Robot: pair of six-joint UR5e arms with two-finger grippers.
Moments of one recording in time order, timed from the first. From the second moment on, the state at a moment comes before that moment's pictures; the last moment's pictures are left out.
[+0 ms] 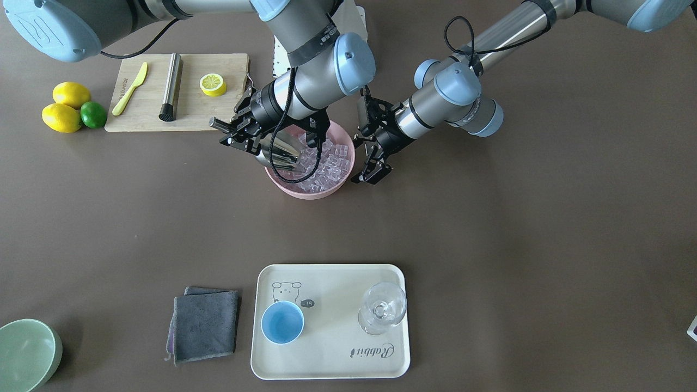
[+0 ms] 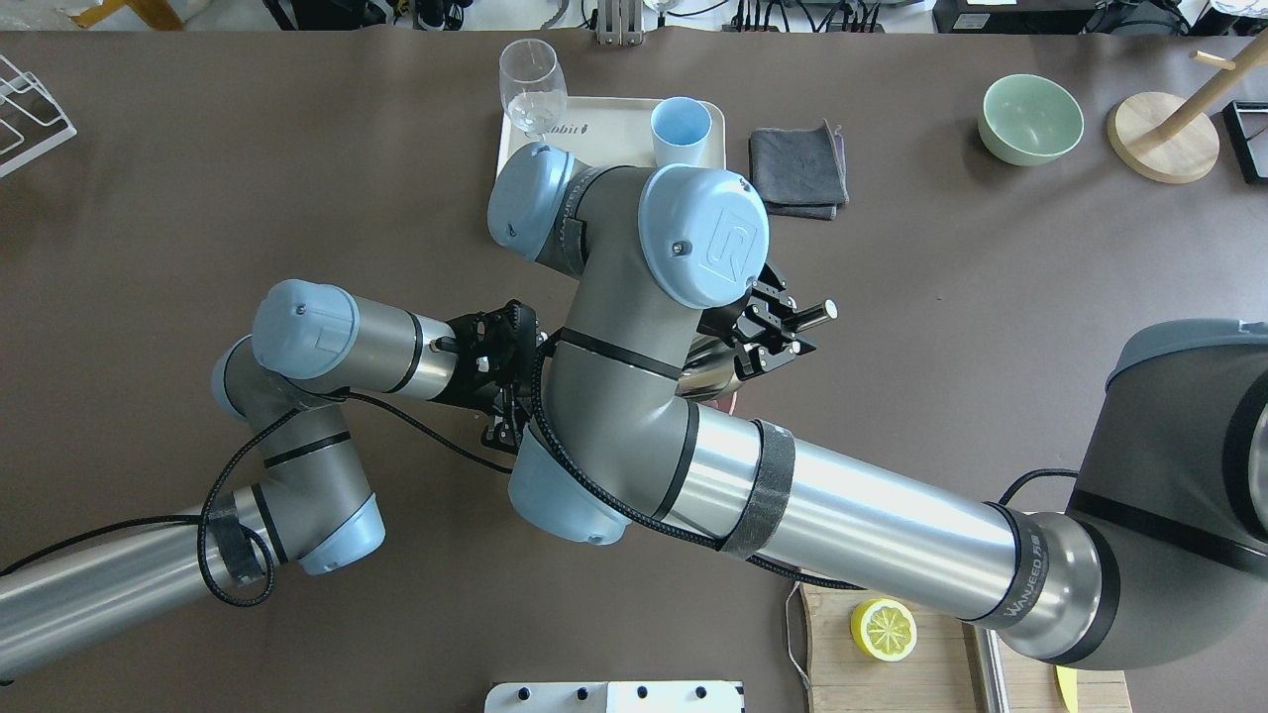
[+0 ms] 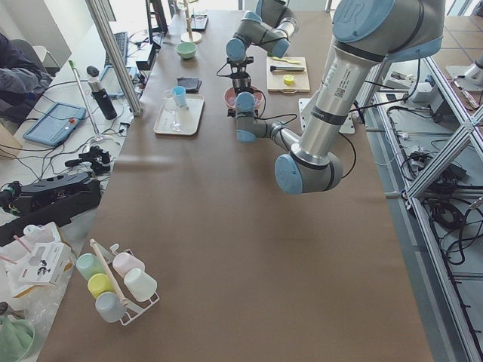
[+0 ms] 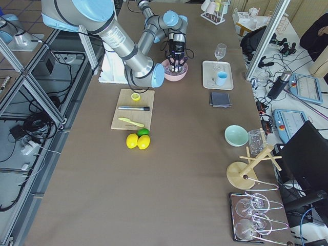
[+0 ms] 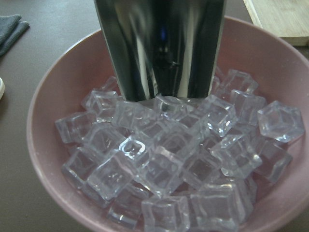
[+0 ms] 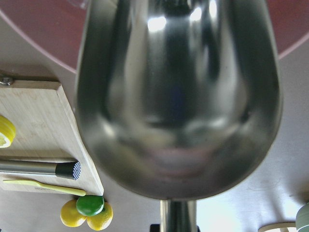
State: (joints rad) left arm -0.53 -2.11 -1.40 -2.65 -2.00 0.09; right arm 0.51 -0.51 1.48 -2.61 1.59 -0.55
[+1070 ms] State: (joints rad) left arm -0.53 -2.10 -1.40 -2.65 -2.00 0.09; right arm 0.47 -0.64 1.54 -2.35 1.54 -0.42
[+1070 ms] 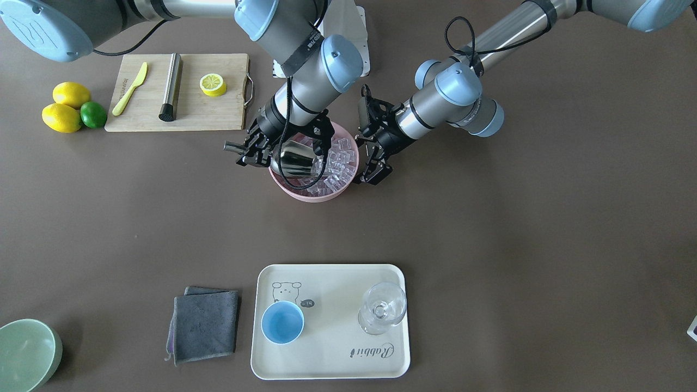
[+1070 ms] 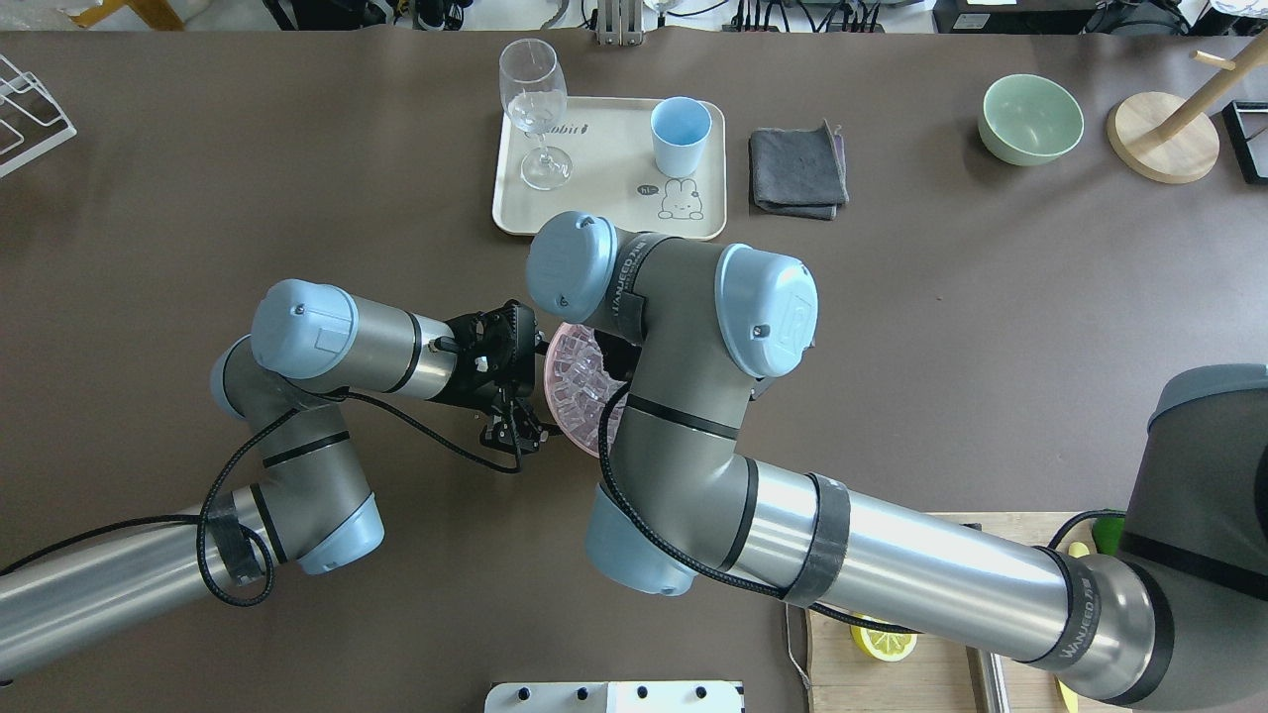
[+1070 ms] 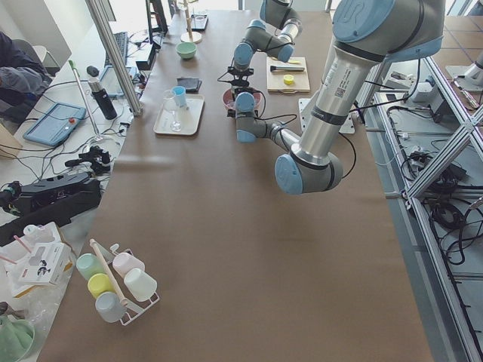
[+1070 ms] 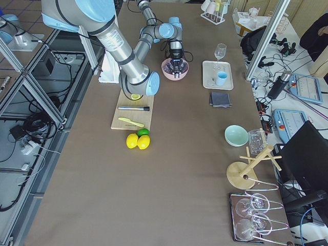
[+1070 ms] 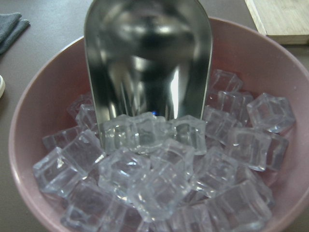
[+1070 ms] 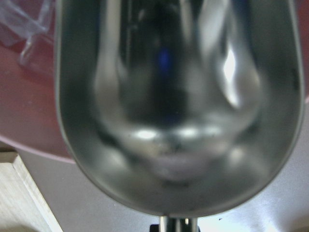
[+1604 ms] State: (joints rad) left arm -0.53 -2.10 -1.40 -2.65 -2.00 0.09; right arm 0.44 -0.83 1.73 -2.18 1.54 -0.27
